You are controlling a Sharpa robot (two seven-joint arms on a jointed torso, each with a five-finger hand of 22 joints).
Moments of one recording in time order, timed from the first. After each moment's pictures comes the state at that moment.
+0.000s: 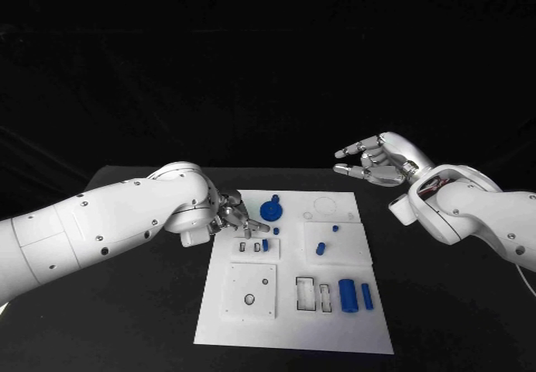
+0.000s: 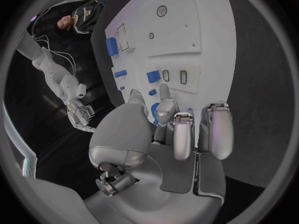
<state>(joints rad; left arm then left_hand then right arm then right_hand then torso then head) 1.33 -0.61 -0.02 1.41 -0.94 0.23 -0.64 1.10 0.05 -0.23 0.29 0.05 0.92 0.05 0.63 0.52 1.30 -0.02 1.18 1.11 1.47 -0.08 1.57 1.31 0.05 1.46 0.03 1.45 1.31 1.21 -1.02 0.06 1.58 -0.92 -0.46 0.19 1.32 -0.08 0.09 0.21 0.21 1.02 0.14 0.07 0.07 1.41 0.05 1.19 1.31 1.47 -0.03 1.50 1.31 0.05 1.47 0.08 1.49 1.31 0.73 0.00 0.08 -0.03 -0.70</state>
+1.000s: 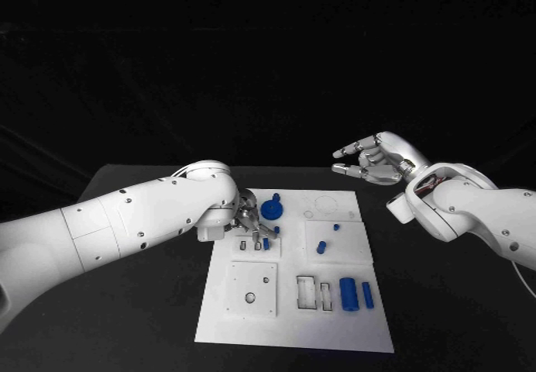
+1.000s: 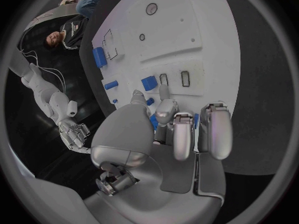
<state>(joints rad) 1.33 -0.47 -0.05 1.30 -1.03 0.33 -0.68 1.13 0.08 -0.24 0.29 0.10 0.90 0.05 0.67 0.57 1.30 -0.02 1.19 1.12 1.47 -0.08 1.57 1.31 0.05 1.46 0.03 1.45 1.31 1.21 -1.01 0.06 1.56 -0.92 -0.44 0.18 1.32 -0.08 0.09 0.21 0.22 1.01 0.14 0.07 0.07 1.41 0.05 1.18 1.31 1.47 -0.03 1.50 1.31 0.05 1.47 0.08 1.49 1.31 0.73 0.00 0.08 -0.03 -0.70</state>
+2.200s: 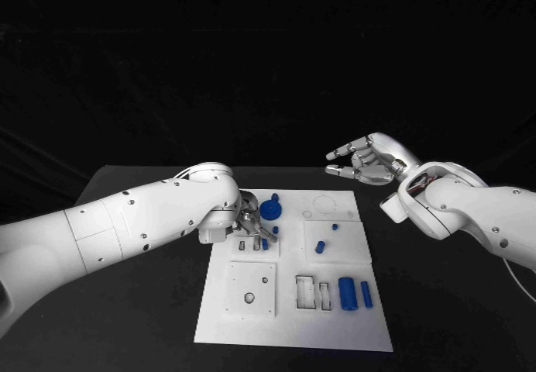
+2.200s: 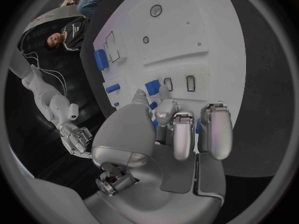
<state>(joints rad) 1.33 -0.45 -0.06 1.29 -1.01 0.34 -0.68 1.17 0.09 -0.25 0.29 0.21 0.89 0.05 0.68 0.61 1.30 -0.02 1.19 1.13 1.47 -0.08 1.57 1.31 0.05 1.46 0.03 1.46 1.31 1.21 -0.99 0.06 1.55 -0.92 -0.42 0.16 1.32 -0.08 0.08 0.22 0.23 1.01 0.14 0.07 0.07 1.41 0.05 1.17 1.31 1.47 -0.03 1.50 1.31 0.05 1.47 0.08 1.49 1.31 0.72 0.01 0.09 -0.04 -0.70</state>
